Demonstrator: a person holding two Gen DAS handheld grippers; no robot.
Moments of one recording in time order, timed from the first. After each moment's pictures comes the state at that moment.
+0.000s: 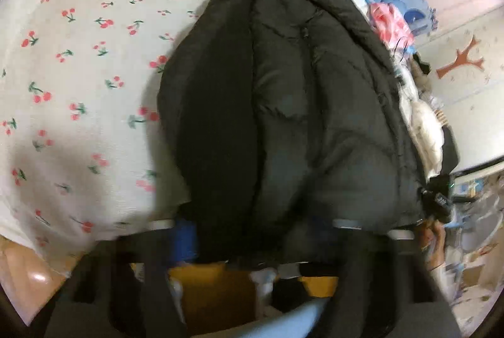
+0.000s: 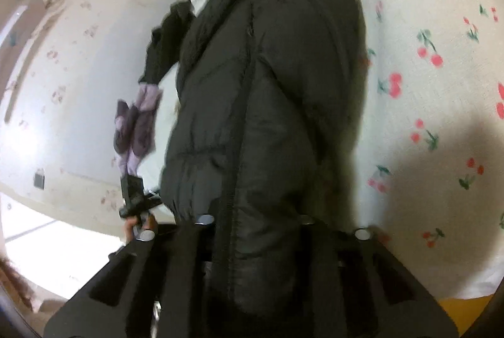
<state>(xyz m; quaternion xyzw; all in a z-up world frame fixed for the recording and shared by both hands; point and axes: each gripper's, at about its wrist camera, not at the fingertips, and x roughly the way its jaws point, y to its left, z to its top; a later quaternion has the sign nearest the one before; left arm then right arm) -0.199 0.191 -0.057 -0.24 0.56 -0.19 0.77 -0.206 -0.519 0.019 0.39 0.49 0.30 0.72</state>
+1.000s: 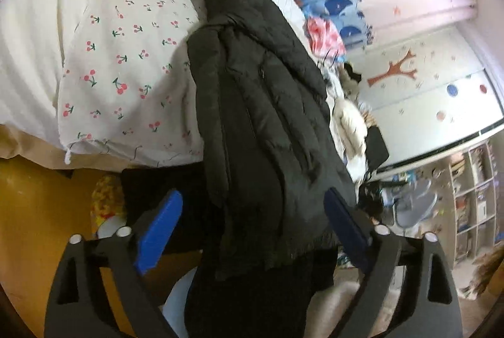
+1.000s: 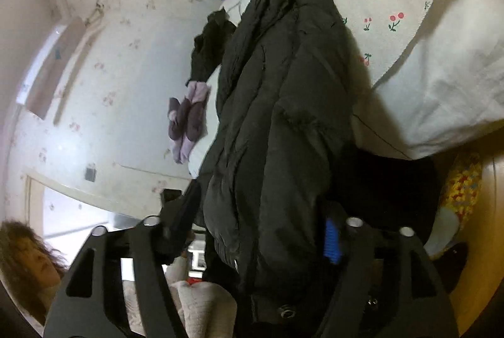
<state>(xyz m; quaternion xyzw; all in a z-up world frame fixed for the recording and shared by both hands) -0.338 0.281 -0.024 -0.33 0.50 -0.30 0.75 -0.365 -0.593 0.032 0.48 0.45 0.35 0.66</state>
